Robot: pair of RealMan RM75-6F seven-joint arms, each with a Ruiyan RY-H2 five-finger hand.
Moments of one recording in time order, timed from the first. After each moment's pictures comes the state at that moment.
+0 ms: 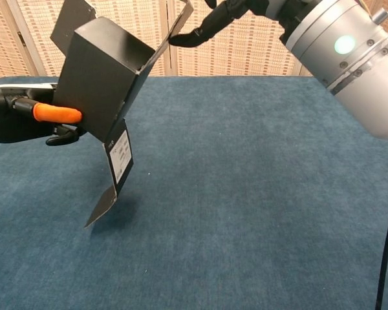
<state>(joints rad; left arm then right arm) -0.83 -1.29 0.12 -1.32 1.64 0.99 -1.69 0.87 -1.69 0.30 -1.36 -1.66 1.38 -0.10</state>
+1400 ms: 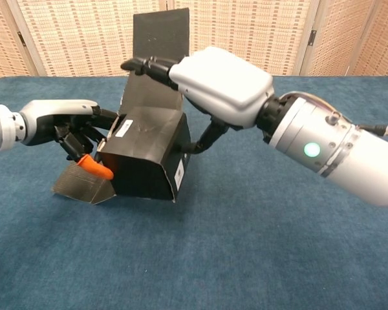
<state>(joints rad) -0.83 -1.34 -0.06 -1.53 1.22 0.72 -0.52 0.86 -1.80 0.11 -1.18 -1.71 1.25 -0.24</state>
